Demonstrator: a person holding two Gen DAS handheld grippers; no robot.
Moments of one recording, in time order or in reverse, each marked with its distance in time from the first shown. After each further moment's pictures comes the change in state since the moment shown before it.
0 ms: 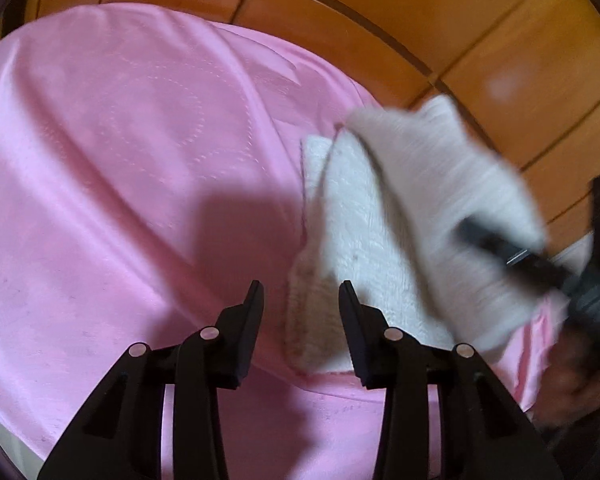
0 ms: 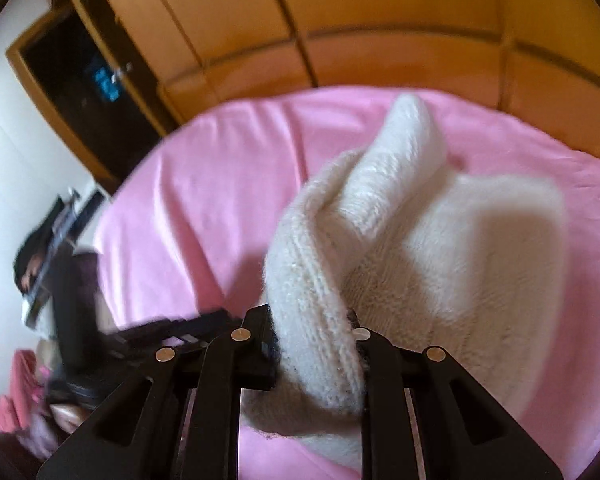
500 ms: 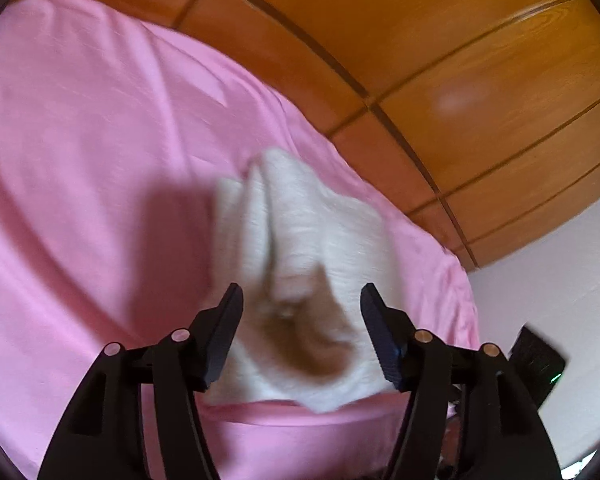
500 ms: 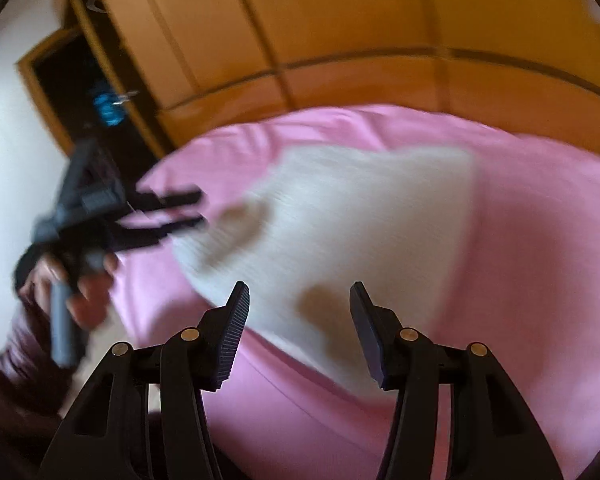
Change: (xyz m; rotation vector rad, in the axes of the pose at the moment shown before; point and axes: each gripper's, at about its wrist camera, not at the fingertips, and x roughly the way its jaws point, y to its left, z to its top) left arm -0.004 -0.027 0.051 -0.033 0.060 -0.273; right arm -0.096 -0.054 -0.084 0.055 -0.140 -0.038
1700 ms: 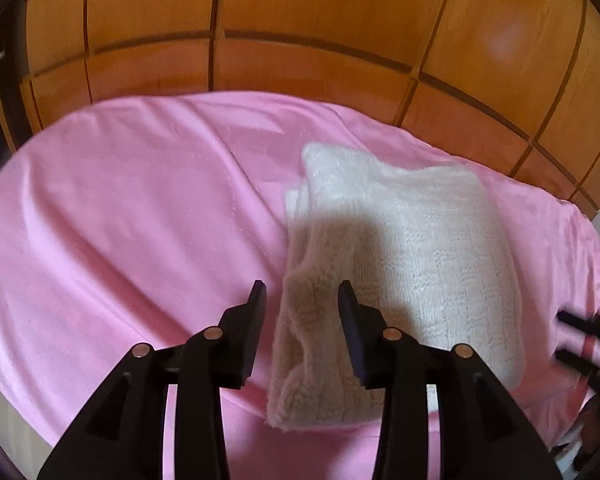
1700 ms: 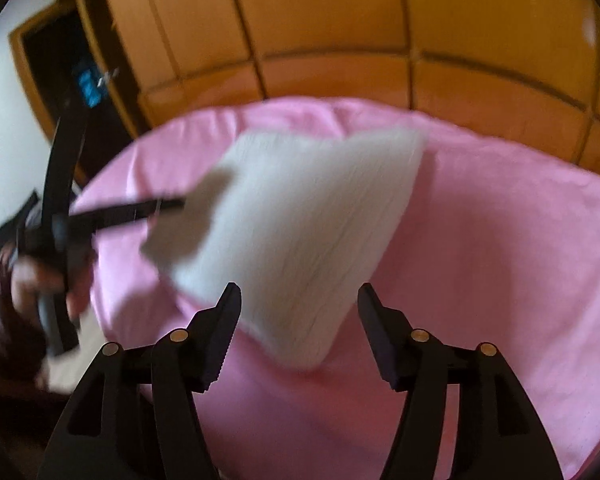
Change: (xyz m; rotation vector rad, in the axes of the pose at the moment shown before) left arm 0.020 -0.048 -0.035 0.304 -0.144 0.535; right arm -0.021 -0.015 0.002 -0.070 -0.013 -0.094
